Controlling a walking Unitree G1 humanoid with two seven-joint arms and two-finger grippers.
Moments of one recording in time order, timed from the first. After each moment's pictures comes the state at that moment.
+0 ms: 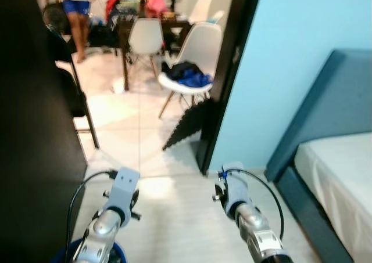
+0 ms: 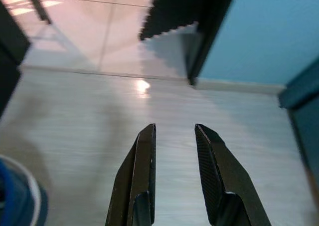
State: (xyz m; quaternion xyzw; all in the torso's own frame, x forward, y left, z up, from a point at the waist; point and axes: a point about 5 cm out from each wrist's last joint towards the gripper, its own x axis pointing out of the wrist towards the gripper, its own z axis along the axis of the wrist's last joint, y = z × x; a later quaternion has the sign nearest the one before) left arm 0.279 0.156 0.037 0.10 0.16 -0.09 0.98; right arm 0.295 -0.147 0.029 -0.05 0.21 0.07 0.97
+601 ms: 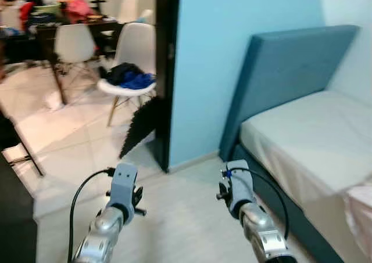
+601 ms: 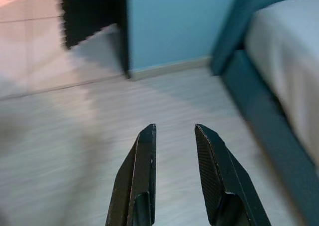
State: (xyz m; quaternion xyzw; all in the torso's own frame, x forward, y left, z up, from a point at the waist) left arm 0.291 0.148 0.048 0.03 0.15 -0.08 0.98; right arm 0.297 -0.156 0.039 -0.06 0.20 0.05 0.98
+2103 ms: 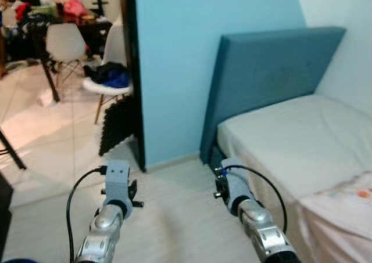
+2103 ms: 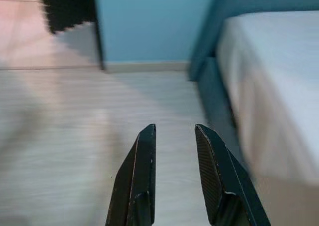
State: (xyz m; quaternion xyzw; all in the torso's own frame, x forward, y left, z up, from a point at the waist) left arm 0.294 0.157 0.050 0.00 0.13 -0.02 0.99; right arm 0.301 -0.151 0.044 -0.09 0.19 0.09 0.97
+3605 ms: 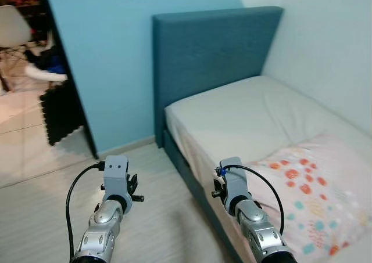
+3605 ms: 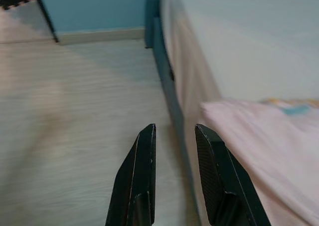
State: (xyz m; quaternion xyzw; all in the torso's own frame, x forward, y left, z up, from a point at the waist) left arm 0.296 0.160 0.054 -0.02 0.12 -0.02 0.99; right arm 0.301 -0.143 0.044 -0.07 0.19 0.09 0.98
